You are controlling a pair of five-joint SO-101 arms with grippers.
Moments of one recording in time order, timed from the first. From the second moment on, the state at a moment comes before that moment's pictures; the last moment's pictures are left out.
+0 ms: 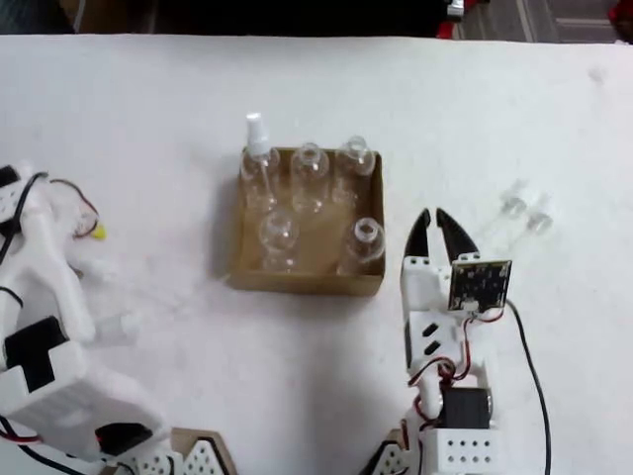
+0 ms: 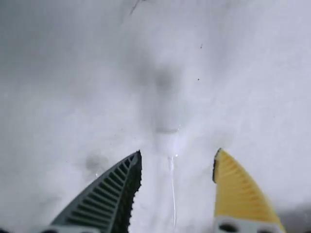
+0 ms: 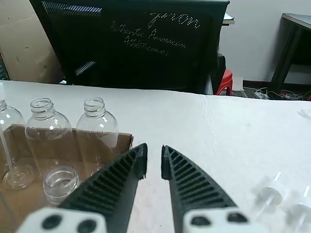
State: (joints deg) left arm -35.3 10.0 9.1 78.6 46.6; right arm -2.7 -102.5 96.4 22.2 5.3
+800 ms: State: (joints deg) left arm -37.9 16.7 17.8 60.4 47.5; right arm -2.9 -102.5 96.4 22.2 5.3
